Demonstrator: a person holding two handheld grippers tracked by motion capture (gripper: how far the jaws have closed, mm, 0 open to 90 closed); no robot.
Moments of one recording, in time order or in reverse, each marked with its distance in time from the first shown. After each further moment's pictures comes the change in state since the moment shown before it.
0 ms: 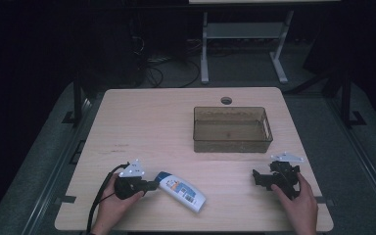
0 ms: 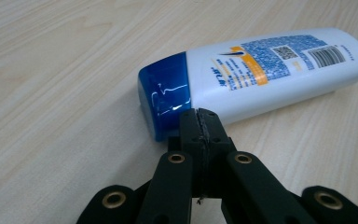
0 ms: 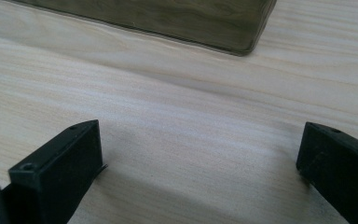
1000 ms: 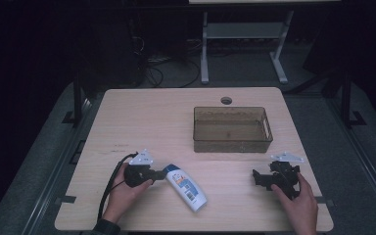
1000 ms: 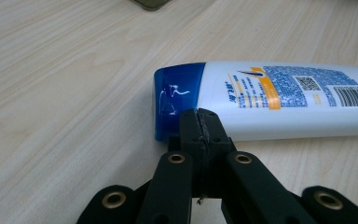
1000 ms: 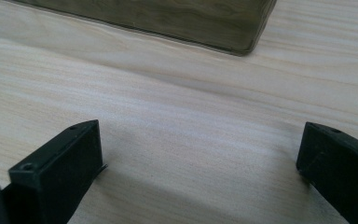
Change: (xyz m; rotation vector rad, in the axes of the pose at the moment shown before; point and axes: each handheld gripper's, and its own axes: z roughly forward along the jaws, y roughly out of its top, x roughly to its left) left arm 0.014 0.026 0.024 -0.019 -0.005 0.005; right arm 0.000 0.000 0.000 0.000 0.000 -0.003
